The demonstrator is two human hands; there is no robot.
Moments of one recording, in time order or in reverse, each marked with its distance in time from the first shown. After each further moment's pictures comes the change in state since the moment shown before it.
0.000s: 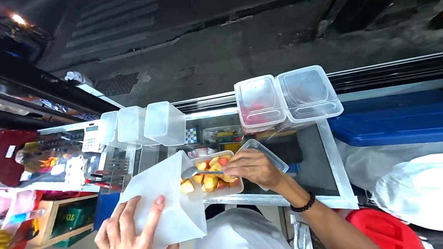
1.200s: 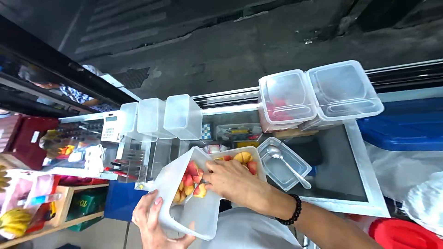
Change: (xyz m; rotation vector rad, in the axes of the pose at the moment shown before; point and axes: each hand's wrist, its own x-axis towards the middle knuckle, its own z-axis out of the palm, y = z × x) left_hand -0.043 -0.048 0.077 -0.455 0.292 -0.118; right_hand 0.107 -0.076 0.083 -0.271 -0.854 0.487
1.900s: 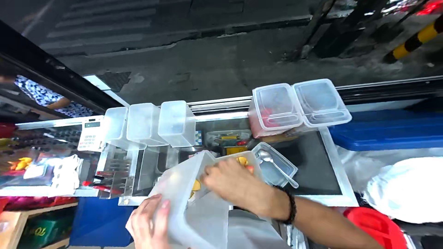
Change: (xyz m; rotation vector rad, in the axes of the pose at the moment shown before) left_hand 0.029 -0.004 -0.009 -0.017 -0.066 0.107; right_hand 0.011 -0.026 -0.030 -0.226 0.176 -0.023
